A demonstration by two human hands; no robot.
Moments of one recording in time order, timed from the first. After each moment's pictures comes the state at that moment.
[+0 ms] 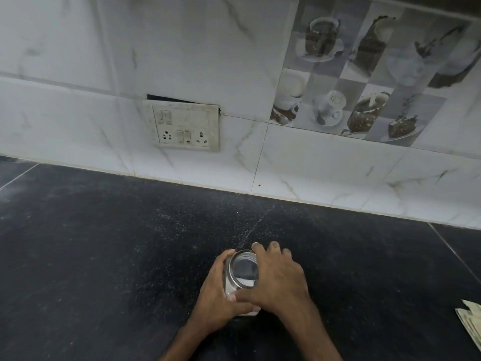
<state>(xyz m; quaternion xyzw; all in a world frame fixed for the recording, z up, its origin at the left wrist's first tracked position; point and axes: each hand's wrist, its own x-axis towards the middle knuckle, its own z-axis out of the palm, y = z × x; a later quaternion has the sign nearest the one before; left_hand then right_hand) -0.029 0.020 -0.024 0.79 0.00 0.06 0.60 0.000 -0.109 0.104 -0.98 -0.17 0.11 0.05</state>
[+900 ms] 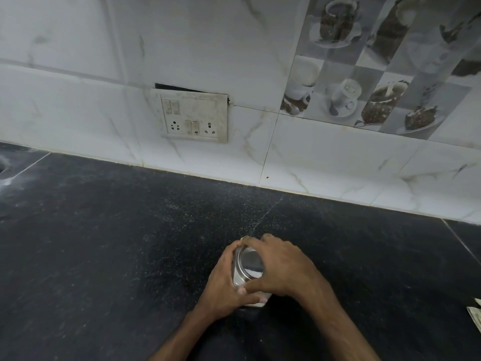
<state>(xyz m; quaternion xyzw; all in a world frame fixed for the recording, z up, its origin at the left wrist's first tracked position) -0.027 0.022 -0.013 0.80 -0.01 0.04 0.60 0.015 -0.108 0.119 -0.95 -0.27 0.15 0.01</state>
